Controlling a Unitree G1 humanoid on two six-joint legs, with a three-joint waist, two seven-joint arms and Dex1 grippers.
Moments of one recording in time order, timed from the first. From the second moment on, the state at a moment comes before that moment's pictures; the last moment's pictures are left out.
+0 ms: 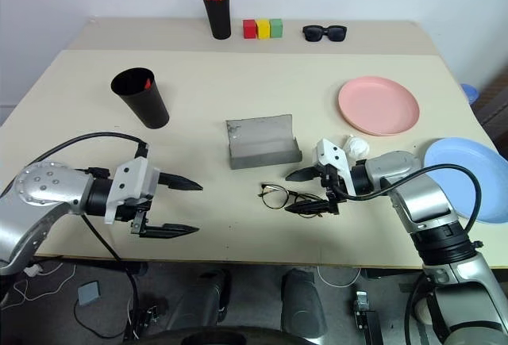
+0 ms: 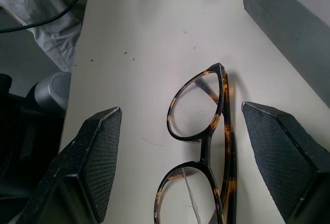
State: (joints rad) left arm -0.19 0.95 -0.02 -0.56 -0.49 0.54 -1.20; right arm -0.41 -0.77 0.16 -0.05 0.37 0.50 1.37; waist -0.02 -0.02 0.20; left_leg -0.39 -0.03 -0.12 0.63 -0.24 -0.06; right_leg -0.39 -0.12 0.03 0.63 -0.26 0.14
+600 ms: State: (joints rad) left arm -0.18 0.95 -0.02 -0.56 -0.50 0.54 -1.16; right arm -0.36 -0.76 0.16 0.06 0.34 0.37 1.35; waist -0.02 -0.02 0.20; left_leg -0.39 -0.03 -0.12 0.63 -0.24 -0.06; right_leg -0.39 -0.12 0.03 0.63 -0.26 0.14
